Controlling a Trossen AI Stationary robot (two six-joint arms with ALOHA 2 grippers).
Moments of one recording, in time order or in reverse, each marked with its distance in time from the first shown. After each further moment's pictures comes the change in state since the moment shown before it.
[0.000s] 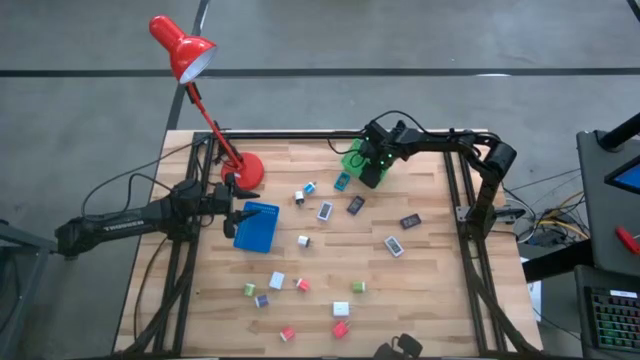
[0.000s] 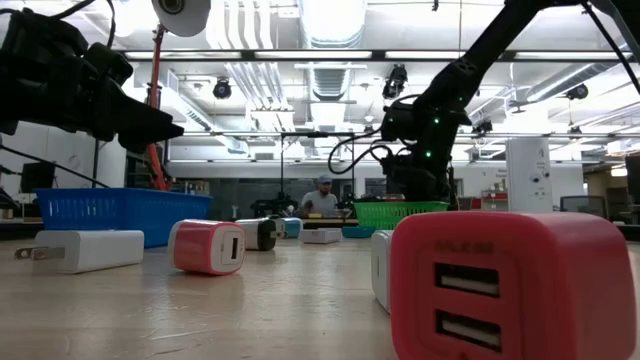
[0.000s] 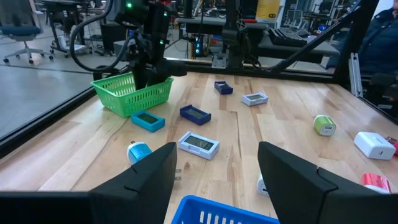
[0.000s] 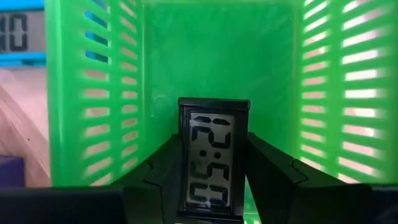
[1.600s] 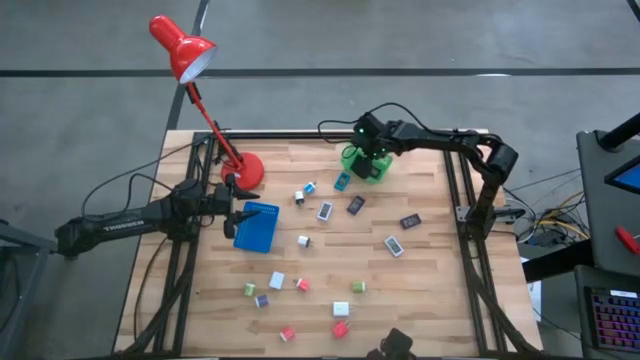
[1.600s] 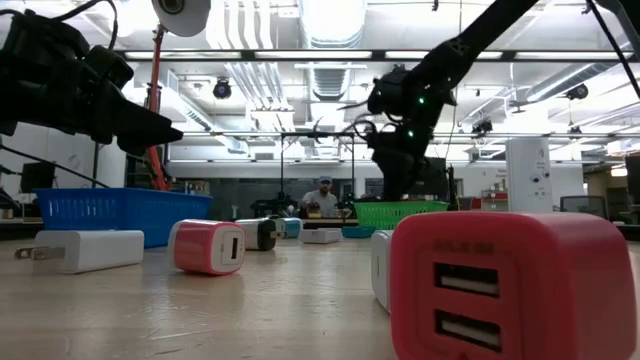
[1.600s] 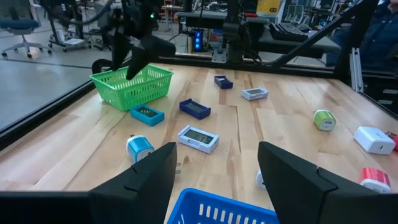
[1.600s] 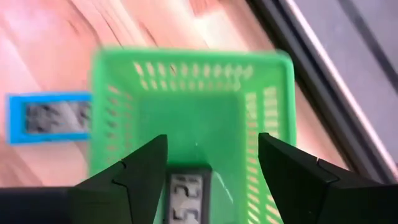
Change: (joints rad) left arm 0.000 0.000 0.000 -0.023 0.000 0.000; right arm 0.057 -0.027 0.137 0.002 0.136 -0.012
